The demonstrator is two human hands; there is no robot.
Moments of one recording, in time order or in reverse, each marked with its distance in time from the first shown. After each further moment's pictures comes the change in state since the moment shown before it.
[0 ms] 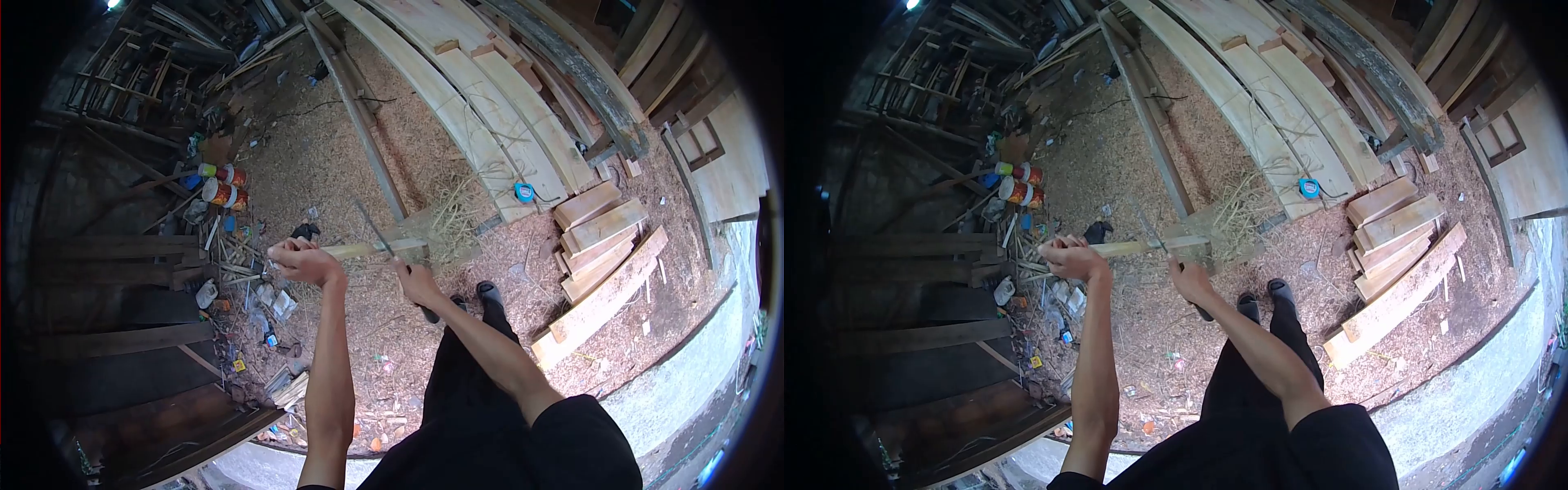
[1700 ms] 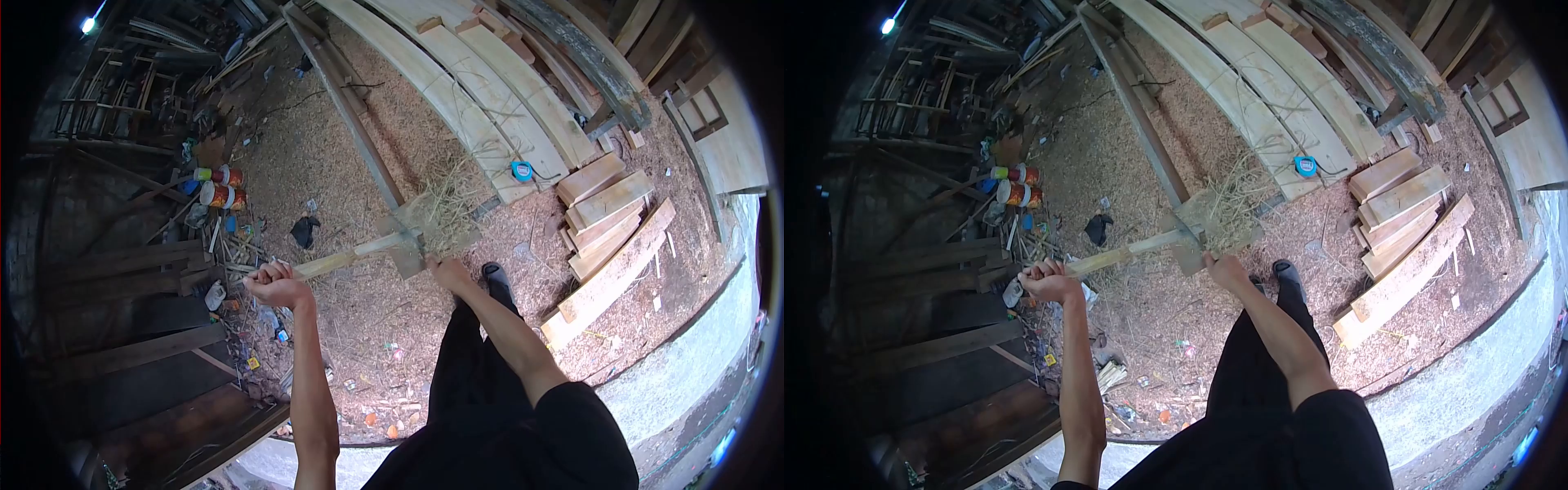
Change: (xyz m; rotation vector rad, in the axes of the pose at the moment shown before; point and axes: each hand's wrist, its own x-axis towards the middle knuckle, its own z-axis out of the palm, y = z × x) left_hand 0.026 -0.002 -0.048 -0.094 -0.127 -0.136; right_hand 0.016 0.091 -0.053 -0.439 -0.155 0.212
